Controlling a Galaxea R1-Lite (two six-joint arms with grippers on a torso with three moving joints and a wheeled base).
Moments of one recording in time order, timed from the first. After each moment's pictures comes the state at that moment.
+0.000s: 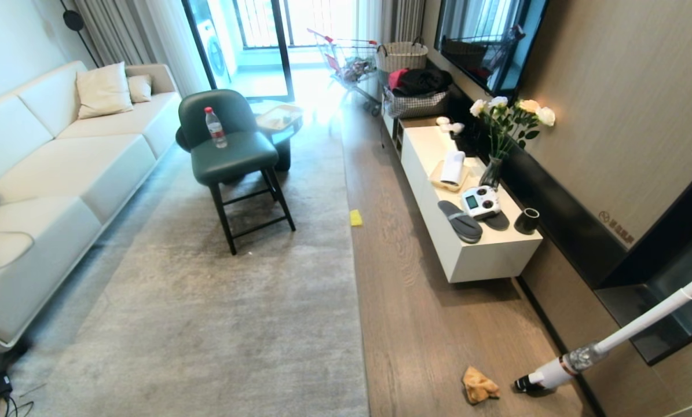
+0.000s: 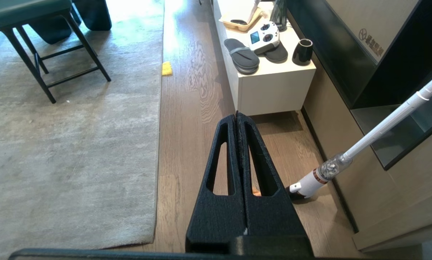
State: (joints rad) left arm 0.00 0.00 0.00 0.00 0.00 0.01; right arm 0.00 0.00 -0.02 0.04 -0.03 0.03
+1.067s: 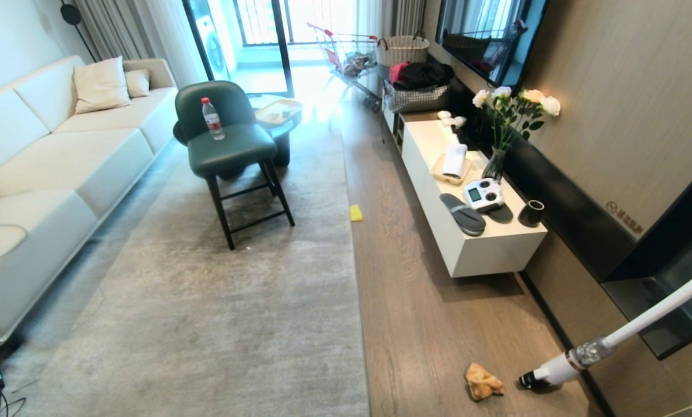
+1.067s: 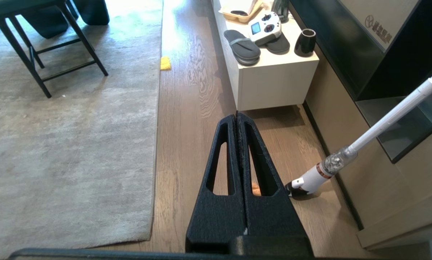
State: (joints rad) left arm 0.00 0.00 0.00 0.00 0.00 0.01; right arm 0.00 0.00 -0.02 0.04 -0.03 0.03
